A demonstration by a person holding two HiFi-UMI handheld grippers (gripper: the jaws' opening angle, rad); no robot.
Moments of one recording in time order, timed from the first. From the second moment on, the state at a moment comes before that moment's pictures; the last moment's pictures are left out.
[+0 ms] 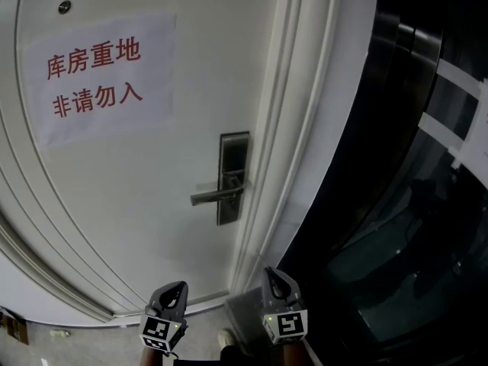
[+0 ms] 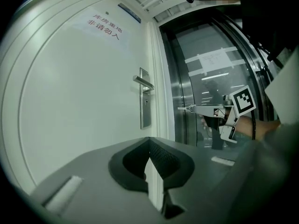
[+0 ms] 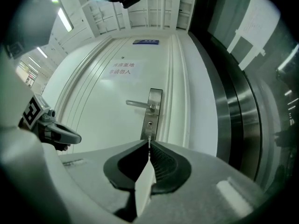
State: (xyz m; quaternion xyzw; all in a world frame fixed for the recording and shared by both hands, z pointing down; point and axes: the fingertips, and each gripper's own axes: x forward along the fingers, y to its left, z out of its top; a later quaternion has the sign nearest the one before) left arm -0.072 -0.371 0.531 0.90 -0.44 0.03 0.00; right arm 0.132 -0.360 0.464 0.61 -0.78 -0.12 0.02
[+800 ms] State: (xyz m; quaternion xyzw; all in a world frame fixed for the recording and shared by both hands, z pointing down) left arm -0.071 -0.415 0.544 0.89 -0.45 0.02 0.01; right arm 0.113 -0.431 0.419 0.57 -0.76 -0.27 0.14
